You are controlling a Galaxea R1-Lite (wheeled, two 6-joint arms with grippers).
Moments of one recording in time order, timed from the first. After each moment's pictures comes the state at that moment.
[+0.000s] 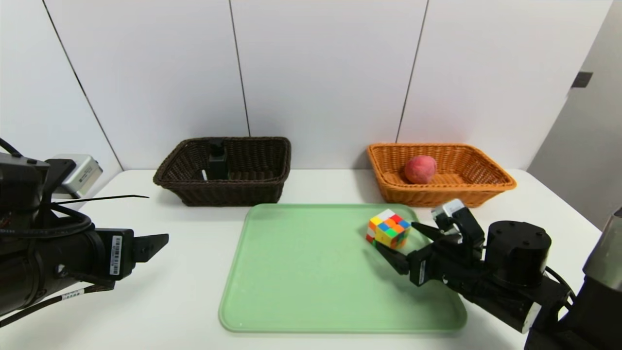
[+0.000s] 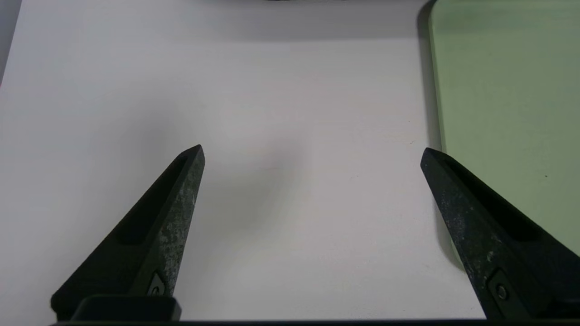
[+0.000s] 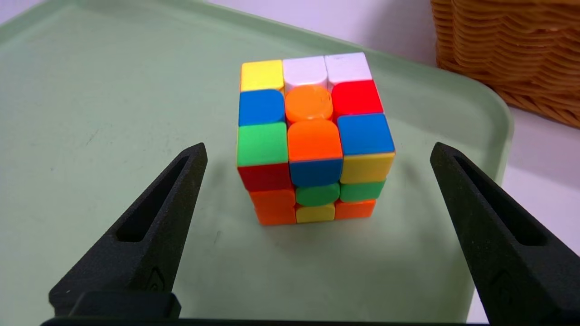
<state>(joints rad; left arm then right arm) -0.40 1.20 -0.73 0.10 0.35 -0.22 0.44 1.99 -0.29 -1.49 0.07 0.00</state>
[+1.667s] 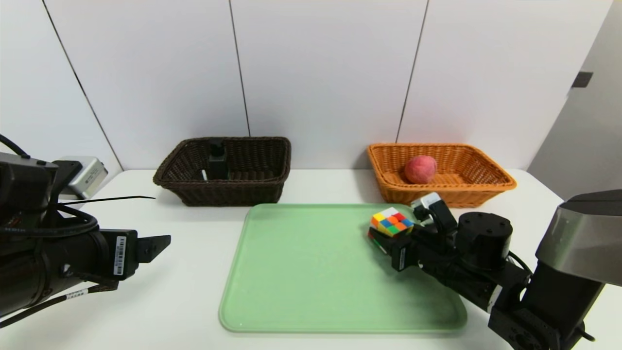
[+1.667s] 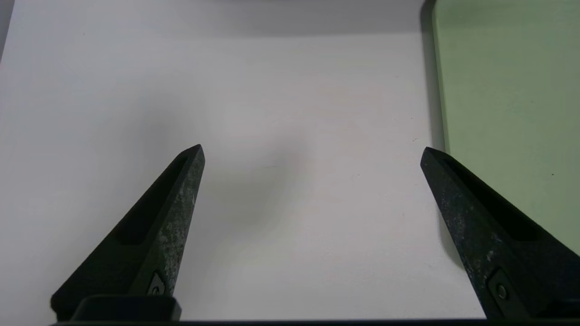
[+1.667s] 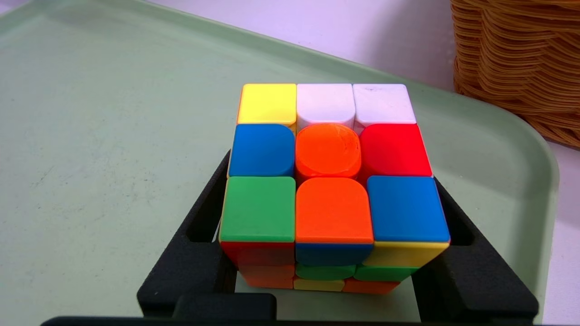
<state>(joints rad) -0.40 1.22 -0.73 0.10 0.35 -0.22 0.44 2.11 -0.42 -1.49 0.07 0.00</state>
